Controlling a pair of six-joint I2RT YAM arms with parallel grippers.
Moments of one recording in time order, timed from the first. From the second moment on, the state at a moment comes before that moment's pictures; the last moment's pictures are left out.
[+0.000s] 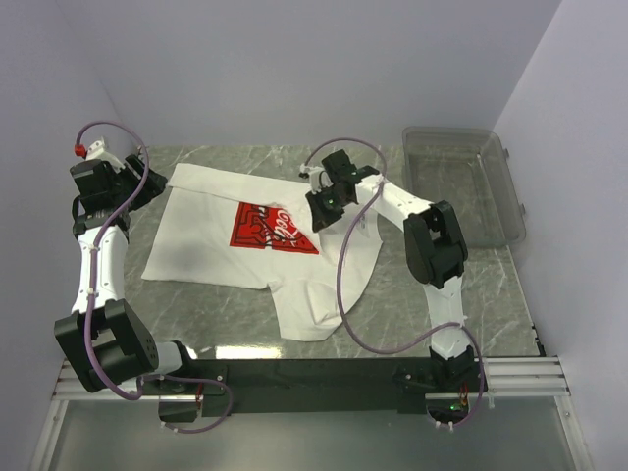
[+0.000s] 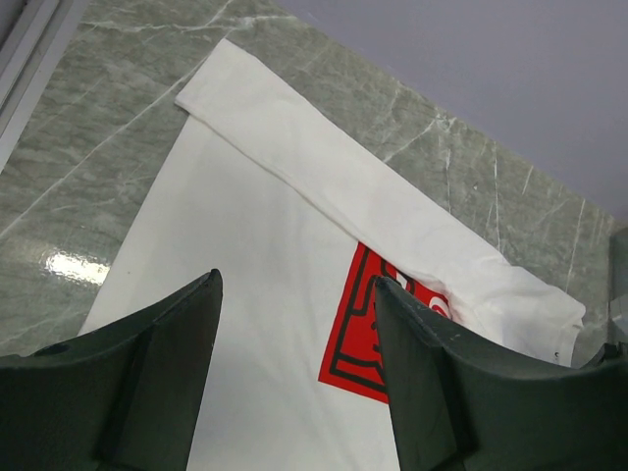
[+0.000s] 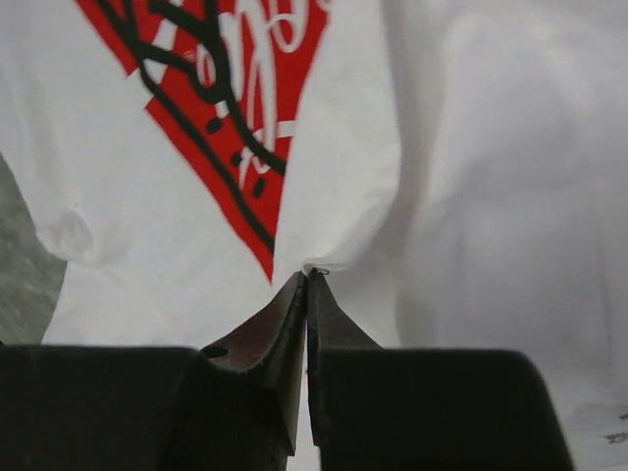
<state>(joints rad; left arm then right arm) 0.37 1.31 1.09 -0.21 0.33 -0.39 0.49 2.17 1.75 -0.67 -0.44 -0.07</state>
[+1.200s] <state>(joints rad) 0.37 1.30 1.06 -0.21 0.34 -0.38 0.55 2.14 1.82 -0.71 -0.44 -0.12</state>
